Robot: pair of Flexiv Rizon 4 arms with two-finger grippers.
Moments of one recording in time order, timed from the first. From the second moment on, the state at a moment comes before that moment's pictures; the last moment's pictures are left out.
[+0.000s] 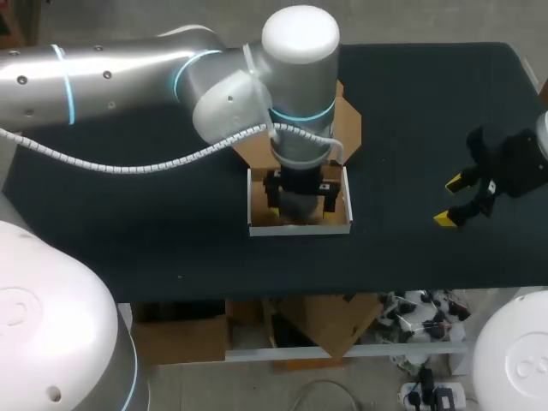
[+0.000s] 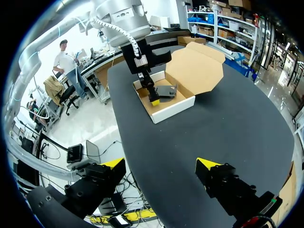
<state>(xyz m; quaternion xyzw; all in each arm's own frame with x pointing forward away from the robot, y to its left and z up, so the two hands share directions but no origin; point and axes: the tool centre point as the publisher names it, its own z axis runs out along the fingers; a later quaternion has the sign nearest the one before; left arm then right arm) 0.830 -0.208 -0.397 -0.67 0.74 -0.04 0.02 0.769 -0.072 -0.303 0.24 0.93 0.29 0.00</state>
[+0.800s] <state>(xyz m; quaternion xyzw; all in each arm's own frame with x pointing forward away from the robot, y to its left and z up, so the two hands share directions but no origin) 0.778 -0.212 -0.397 -0.70 0.72 -0.03 0.02 0.769 -0.072 -0.303 0.24 0.93 0.29 0.00</state>
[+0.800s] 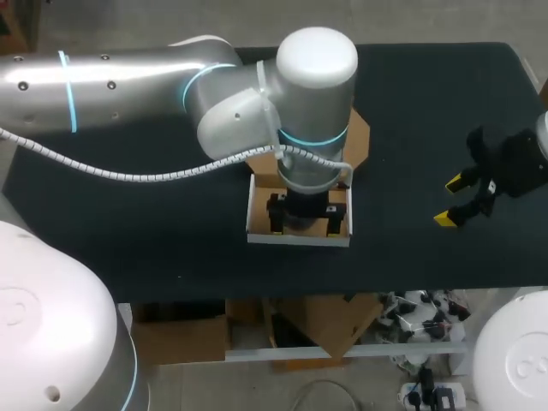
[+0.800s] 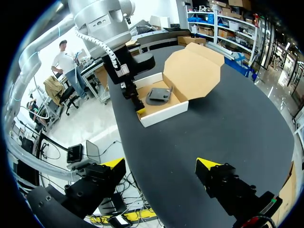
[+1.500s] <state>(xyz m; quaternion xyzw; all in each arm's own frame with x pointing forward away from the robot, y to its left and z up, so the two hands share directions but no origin) 0.754 -0.209 -0.398 -0.72 0.69 -0.02 0.02 0.769 -0.072 -0.303 0.24 0.93 0.29 0.00</state>
